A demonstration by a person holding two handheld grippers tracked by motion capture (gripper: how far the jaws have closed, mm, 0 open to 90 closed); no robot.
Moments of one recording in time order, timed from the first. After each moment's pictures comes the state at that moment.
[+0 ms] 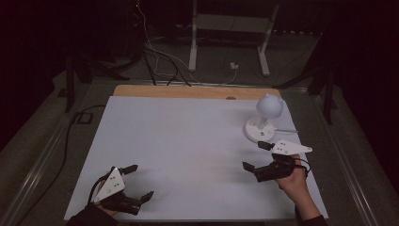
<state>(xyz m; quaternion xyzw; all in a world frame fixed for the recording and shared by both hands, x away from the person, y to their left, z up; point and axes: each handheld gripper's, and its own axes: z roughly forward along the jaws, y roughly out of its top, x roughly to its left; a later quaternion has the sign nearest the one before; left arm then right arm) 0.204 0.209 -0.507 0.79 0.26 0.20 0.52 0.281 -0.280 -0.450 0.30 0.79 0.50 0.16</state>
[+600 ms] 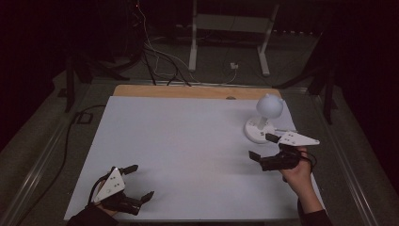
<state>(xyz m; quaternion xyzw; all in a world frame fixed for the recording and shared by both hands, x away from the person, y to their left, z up) 0.204 0.209 -0.507 0.79 0.26 0.20 0.53 0.300 -0.298 -0.442 0.34 0.77 0.50 0.18</state>
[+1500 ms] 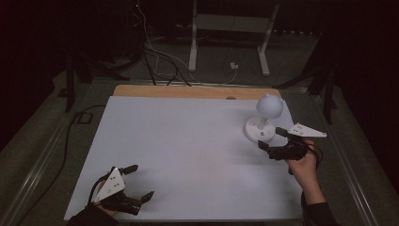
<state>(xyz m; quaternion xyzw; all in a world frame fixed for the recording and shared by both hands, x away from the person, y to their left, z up) 0.204 0.209 -0.507 0.79 0.26 0.20 0.52 0.329 -0.329 -0.450 0.40 0.75 0.49 0.20</state>
